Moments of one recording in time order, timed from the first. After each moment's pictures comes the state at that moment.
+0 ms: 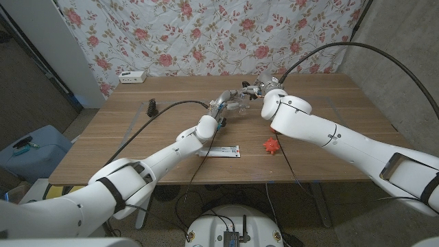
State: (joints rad) left arm 0.47 0.22 0.80 -0.91 0.06 -0.33 0.34; left_hand 1.14 -0.02 0.26 -0.22 0.19 0.66 -0.04 0.49 0.21 0.71 -0.08 0.42 0.44 0.80 -0.03 0.22 0.31 0.23 -0.04 0.18 0.16; right arm -0.40 -0.61 -0.99 -2.14 -0.01 -1.28 -0.37; right_hand 0.74 -0.02 0.19 -0.12 0.19 0.51 0.06 0.24 0.23 0.58 0.09 0.29 0.25 0.49 0.07 0.23 0.20 0.51 0.21 0.19 0.17
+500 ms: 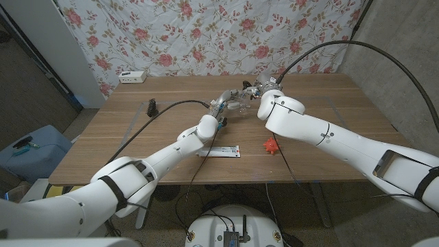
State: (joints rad) left arm 0.46 0.20 0.81 -0.88 0.05 -0.34 0.34; left_hand 1.14 -0.02 0.26 -0.21 0.19 0.66 -0.04 0.49 0.21 0.71 -0.08 0.42 0.44 0.80 -0.03 0.22 0.31 0.23 -0.04 0.18 0.16; right arm -0.38 -0.58 -1.02 -2.09 -0.04 -1.30 -0.39; right_hand 0.80 -0.01 0.23 -0.16 0.19 0.55 0.03 0.26 0.23 0.63 0.06 0.31 0.26 0.54 0.03 0.23 0.20 0.54 0.19 0.20 0.17
